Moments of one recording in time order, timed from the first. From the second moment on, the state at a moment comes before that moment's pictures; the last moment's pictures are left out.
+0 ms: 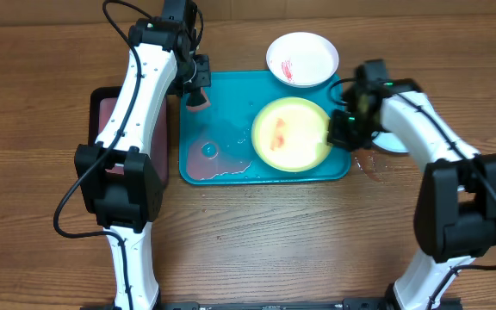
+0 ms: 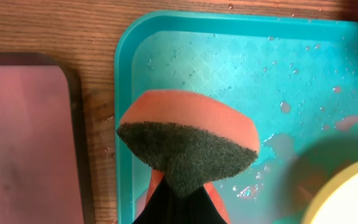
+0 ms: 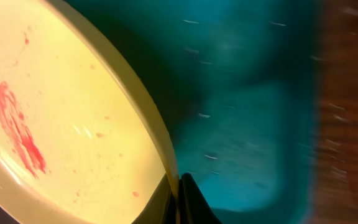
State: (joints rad) left arm -0.19 2.21 2.13 -1.20 0.02 -0.28; right arm 0.15 1.94 1.40 -0.90 -0.33 0.35
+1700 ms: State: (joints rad) left arm -0.19 2.21 2.13 -1.26 0.04 -0.28; right arm 0.24 2.14 1.57 -0.32 -0.06 0.83
